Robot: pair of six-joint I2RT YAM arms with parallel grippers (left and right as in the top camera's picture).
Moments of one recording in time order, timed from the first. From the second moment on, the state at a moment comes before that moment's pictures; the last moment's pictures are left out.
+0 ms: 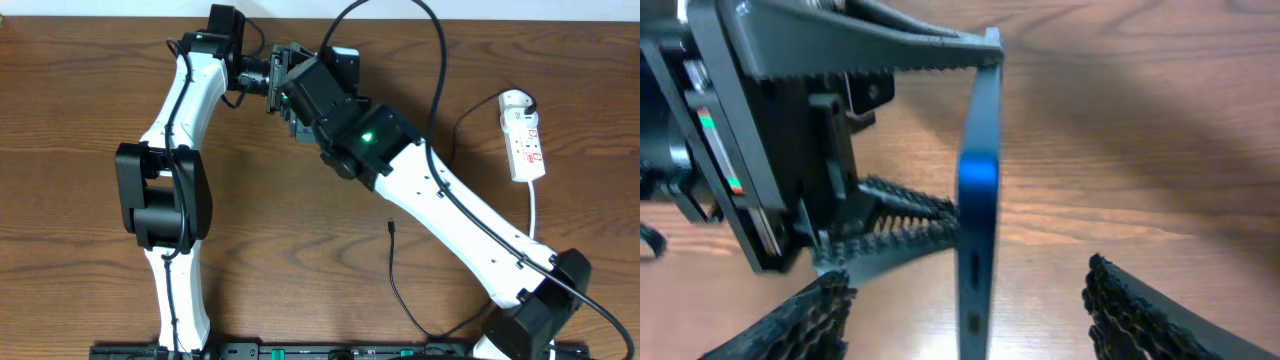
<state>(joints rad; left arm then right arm) -0.12 2.25 1.96 -1.01 1.46 -0.98 0.78 1.81 1.81 -0.87 0.41 0.72</state>
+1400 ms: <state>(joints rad) -0.12 2.25 1.96 -1.01 1.46 -0.98 0.74 1.85 1.81 -0.75 0.48 0.72</state>
